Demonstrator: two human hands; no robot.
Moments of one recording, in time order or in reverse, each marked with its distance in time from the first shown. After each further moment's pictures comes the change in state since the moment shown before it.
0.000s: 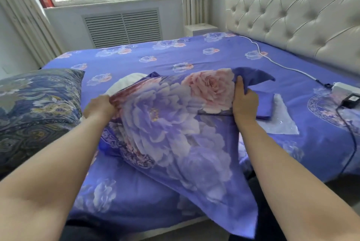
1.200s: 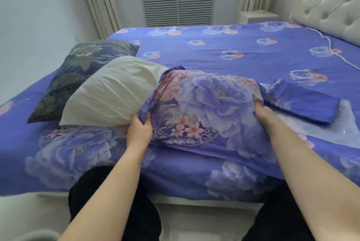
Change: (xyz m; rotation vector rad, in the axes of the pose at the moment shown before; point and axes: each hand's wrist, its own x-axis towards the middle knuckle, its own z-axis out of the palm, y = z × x) left_hand -0.162 -0.053 0.044 -0.733 0.181 -0.379; right_hand -0.036 0.036 0.055 -0.088 -0.679 0.217
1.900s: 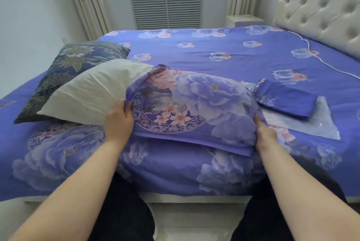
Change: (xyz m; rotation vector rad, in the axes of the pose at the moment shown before) left_hand 0.013 0.000 -0.034 0.198 0.175 0.426; right_hand -0.037 0.075 -0.016 0.449 0.311 0.347
